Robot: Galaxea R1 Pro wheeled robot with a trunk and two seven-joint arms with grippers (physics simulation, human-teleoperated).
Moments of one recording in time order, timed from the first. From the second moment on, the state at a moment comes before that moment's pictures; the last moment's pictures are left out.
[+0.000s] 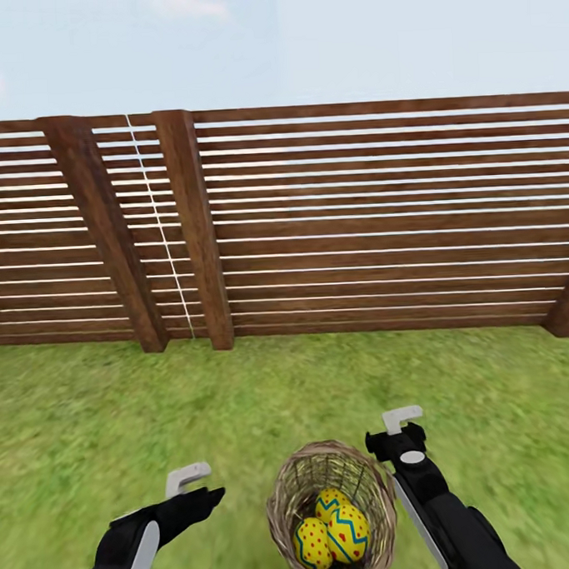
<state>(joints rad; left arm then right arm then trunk) -0.17 -0.02 0.08 -1.30 0.25 0.74 -0.05 -0.34 -0.03 0.22 -1.22 0.04 0.58 -0.25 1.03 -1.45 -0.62</state>
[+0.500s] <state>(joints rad) -0.17 -0.04 0.08 -1.28 0.25 0.73 -0.05 -0.34 -0.03 0.22 -1.22 0.04 0.58 -0.25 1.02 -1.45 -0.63</state>
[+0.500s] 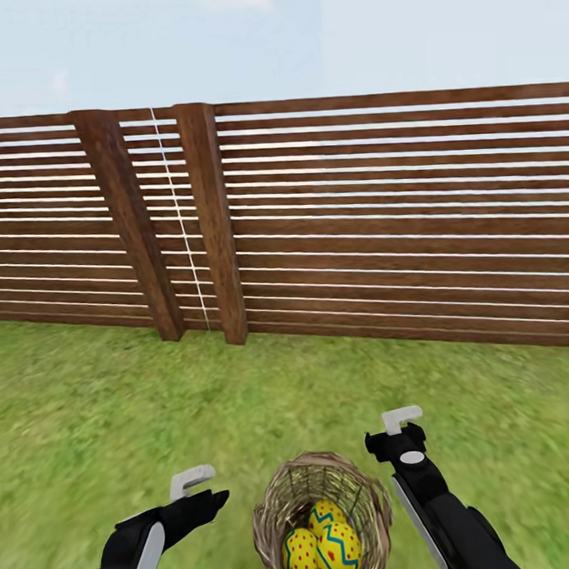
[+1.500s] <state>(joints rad) -0.28 -0.12 -0.13 -1.07 0.24 0.74 0.28 -0.40 -0.02 0.32 -1.19 0.04 0.73 -0.25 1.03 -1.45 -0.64</state>
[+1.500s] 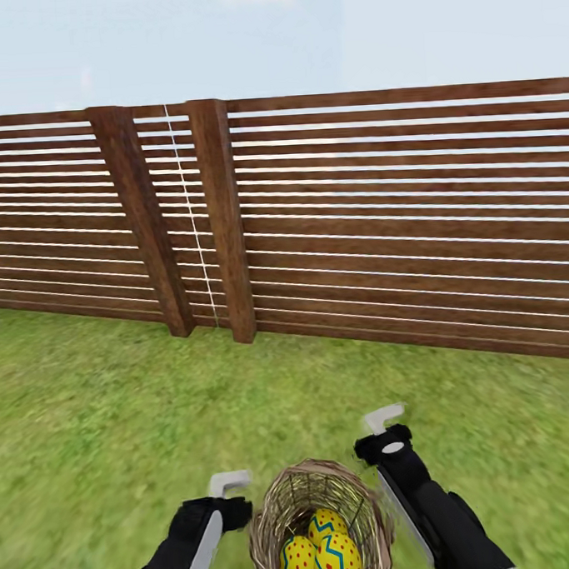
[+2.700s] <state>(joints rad) -0.40 -0.13 -0.35 -1.00 0.40 0.75 0.34 -0.43 -0.08 -0.18 -1.29 0.03 0.94 0.27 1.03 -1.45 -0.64</state>
